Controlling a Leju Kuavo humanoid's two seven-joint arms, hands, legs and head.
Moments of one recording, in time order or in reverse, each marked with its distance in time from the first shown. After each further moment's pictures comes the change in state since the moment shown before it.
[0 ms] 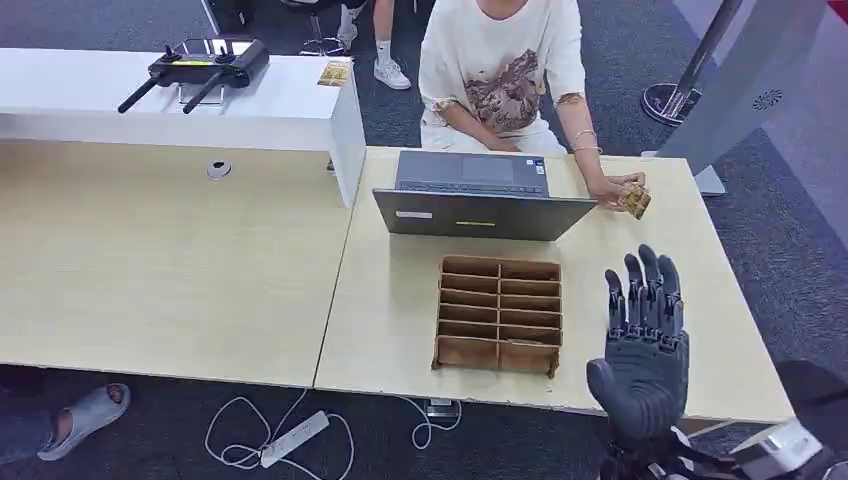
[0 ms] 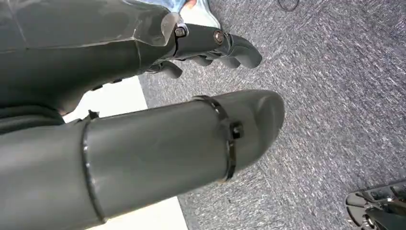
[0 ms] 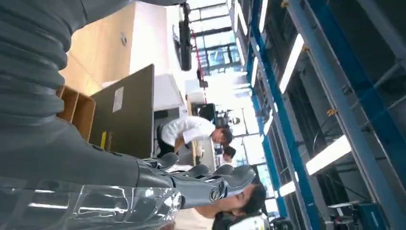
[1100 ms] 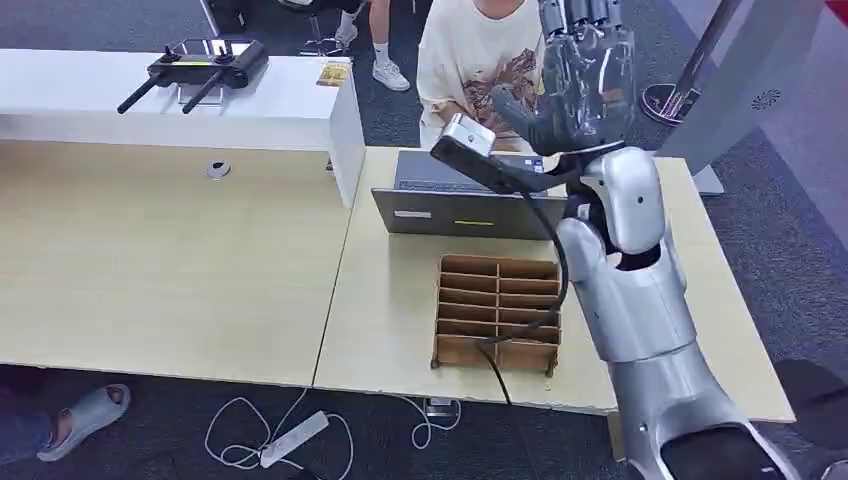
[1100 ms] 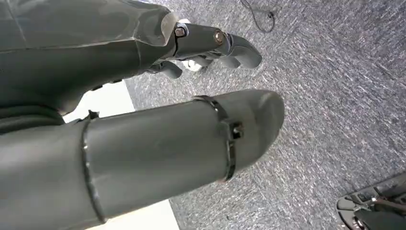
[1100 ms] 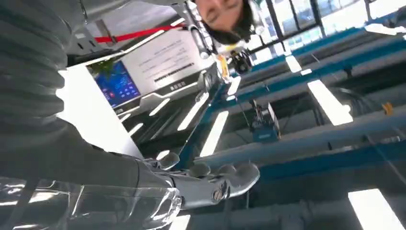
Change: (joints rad) left arm -0.050 -0.026 -0.001 0.000 -0.112 -0.018 0.022; right arm -1.012 -0.042 0.277 0.603 1.419 -0.547 0.479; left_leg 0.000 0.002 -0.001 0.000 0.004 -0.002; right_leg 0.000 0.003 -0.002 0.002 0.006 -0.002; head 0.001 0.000
